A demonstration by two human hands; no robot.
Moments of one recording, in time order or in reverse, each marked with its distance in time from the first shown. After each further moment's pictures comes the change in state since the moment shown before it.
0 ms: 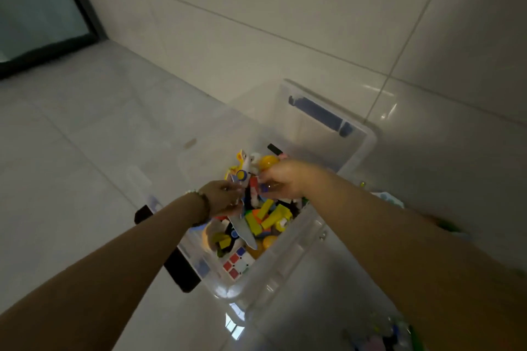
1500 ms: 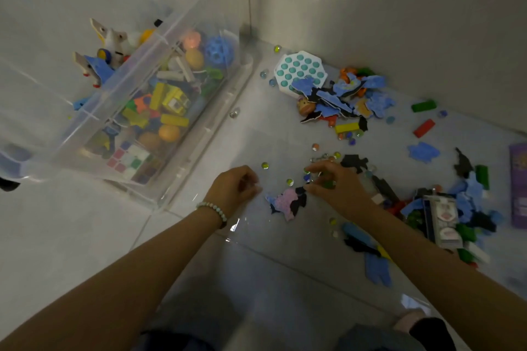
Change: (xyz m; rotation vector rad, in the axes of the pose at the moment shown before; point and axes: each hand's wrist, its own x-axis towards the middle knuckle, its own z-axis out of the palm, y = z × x) left_hand -0.018 -0.178 0.241 0.652 -0.088 0.534; right_hand -0.091 0.369 -0.153 -0.238 0.503 -0.378
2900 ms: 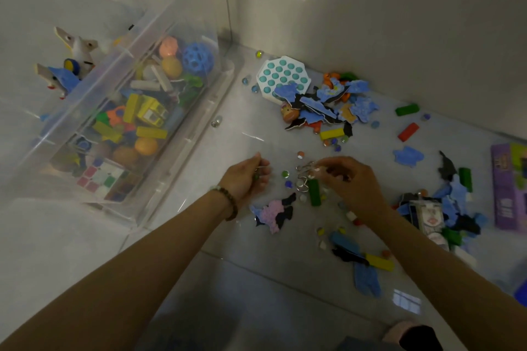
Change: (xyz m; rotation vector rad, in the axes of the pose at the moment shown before) left_hand 0.046 0.063 0.008 -1.157 -0.145 -0.656; right_hand 0.005 0.002 -0.038 0.105 0.223 0.054
